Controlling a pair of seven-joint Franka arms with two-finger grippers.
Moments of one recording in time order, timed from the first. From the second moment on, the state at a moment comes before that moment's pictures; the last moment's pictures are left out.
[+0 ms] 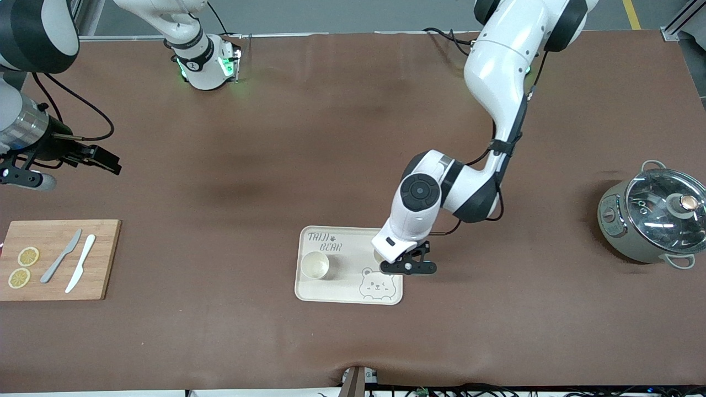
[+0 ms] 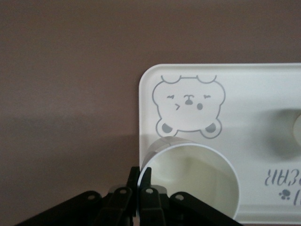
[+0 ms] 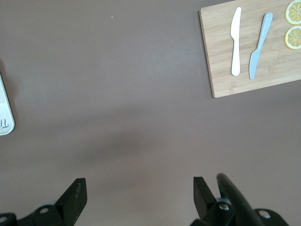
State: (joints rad) left arm -0.58 0.84 0.04 -1.18 0.04 2.10 -0.48; right arm -0.06 -0.01 0.06 -1.77 -0.02 1.71 0.21
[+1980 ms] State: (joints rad) left arm -0.14 0.25 0.03 -2.21 -0.18 2.55 0.46; right arm 0.40 0.40 0.08 -1.53 -0.02 2.01 0.80
